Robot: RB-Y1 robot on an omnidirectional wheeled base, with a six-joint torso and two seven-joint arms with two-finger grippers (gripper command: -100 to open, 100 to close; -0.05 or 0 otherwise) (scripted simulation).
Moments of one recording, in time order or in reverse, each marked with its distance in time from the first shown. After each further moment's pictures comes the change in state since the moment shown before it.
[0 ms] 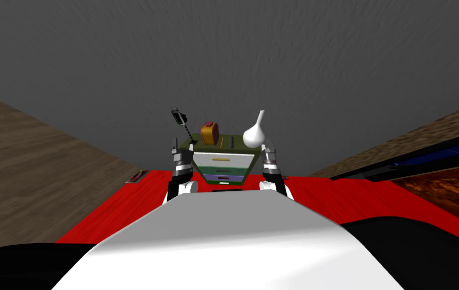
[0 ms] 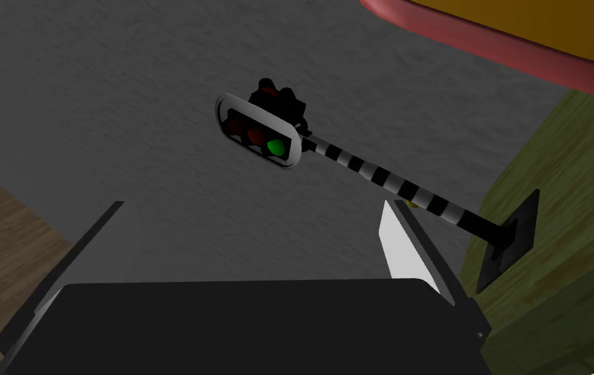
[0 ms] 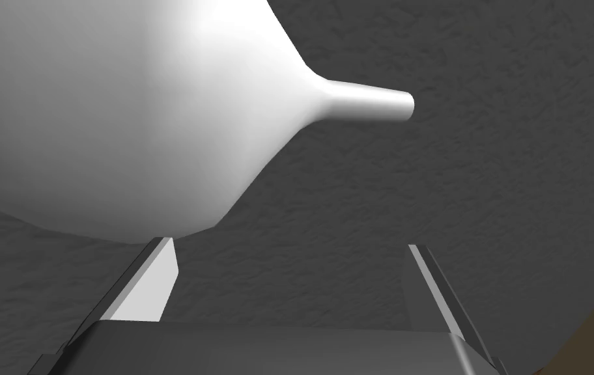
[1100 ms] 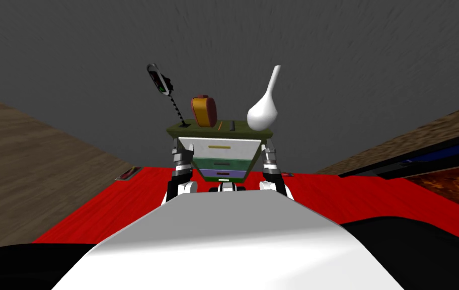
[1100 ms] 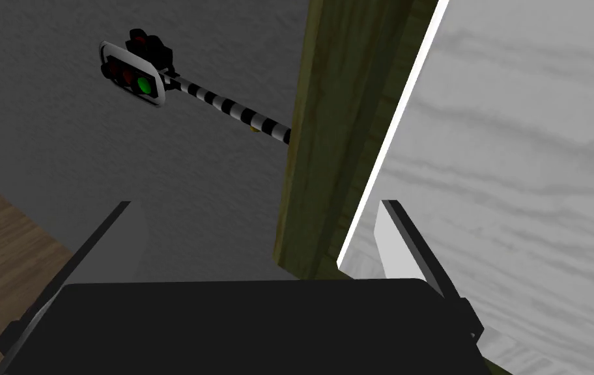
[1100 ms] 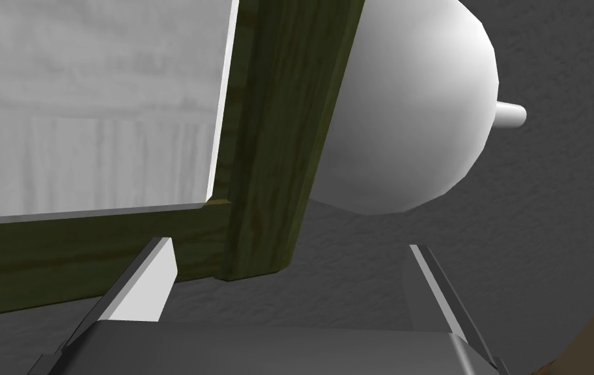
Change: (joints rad) left arm 0.000 0.023 0.000 -0.001 0.000 0.004 0.000; right arm 0.000 0.000 0.000 0.000 0.000 0.000 0.000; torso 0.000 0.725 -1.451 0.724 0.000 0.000
